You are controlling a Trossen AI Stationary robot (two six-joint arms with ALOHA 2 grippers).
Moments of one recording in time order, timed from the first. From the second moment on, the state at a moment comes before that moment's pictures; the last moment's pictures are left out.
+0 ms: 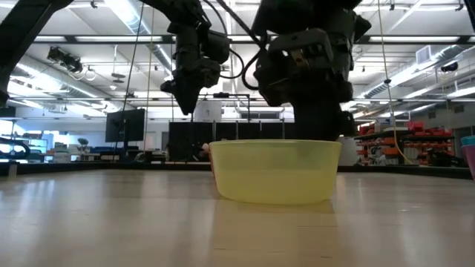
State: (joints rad) left arm 0.55 1.93 1.77 -1.33 0.07 -0.22; right arm 0.17 1.88 1.20 -0.56 -0.21 0.81
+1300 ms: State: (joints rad) left arm 0.52 1.93 1.77 -1.29 0.07 -0.21; right arm 0.19 1.69 1.29 -0.87 -0.09 0.75
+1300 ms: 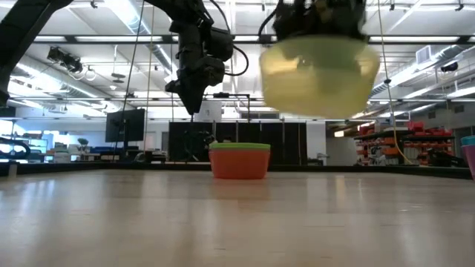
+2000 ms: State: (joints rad) left arm 0.51 1.93 1.77 -1.25 0.07 -0.20; right arm 0.50 1.42 1.17 -1.21 -0.04 1.18
